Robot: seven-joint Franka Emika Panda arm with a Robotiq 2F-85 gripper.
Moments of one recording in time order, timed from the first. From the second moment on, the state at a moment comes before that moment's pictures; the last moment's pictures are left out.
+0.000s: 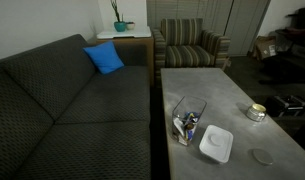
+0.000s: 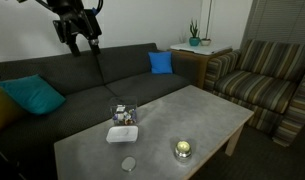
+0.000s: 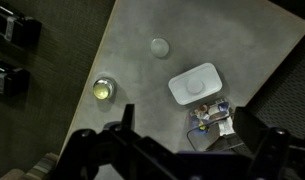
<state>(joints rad) 0.09 -0.06 0.15 -2.55 -0.29 2.54 0.18</state>
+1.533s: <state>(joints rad) 0.14 0.39 0.03 -2.38 -0.56 2.95 0.11</state>
